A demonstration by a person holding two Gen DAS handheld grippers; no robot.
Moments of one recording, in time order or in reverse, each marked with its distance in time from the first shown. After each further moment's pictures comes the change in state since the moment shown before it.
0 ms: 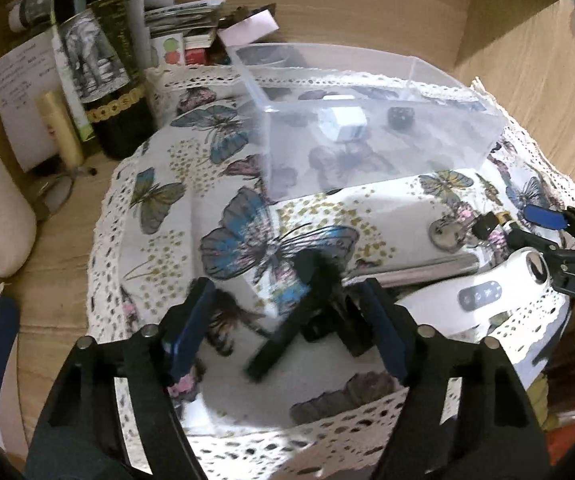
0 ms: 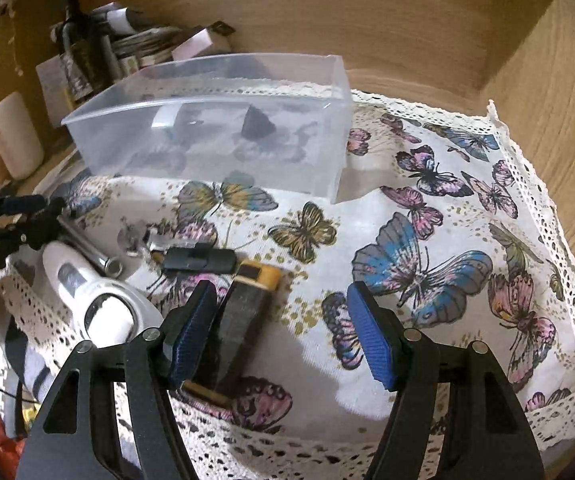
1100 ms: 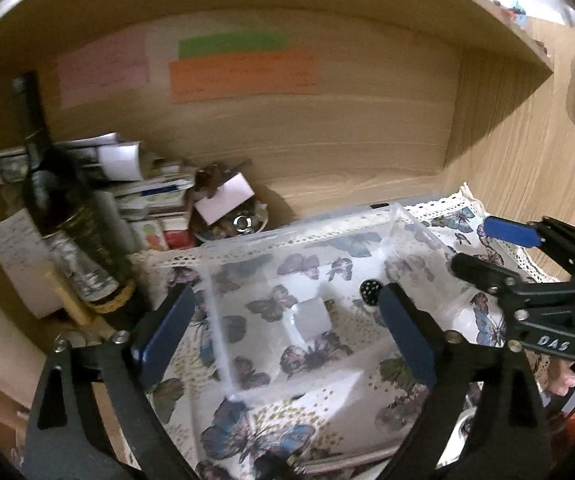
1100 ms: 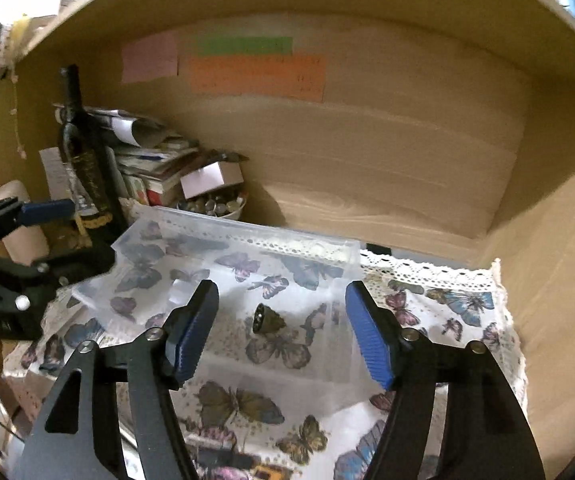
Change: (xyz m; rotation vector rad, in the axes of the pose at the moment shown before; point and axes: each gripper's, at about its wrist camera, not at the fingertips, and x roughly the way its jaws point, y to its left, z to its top) left arm -0.046 -0.027 0.125 0.042 -0.277 0.015; right arm -0.034 0.012 0.126 -0.067 -0.259 -0.025
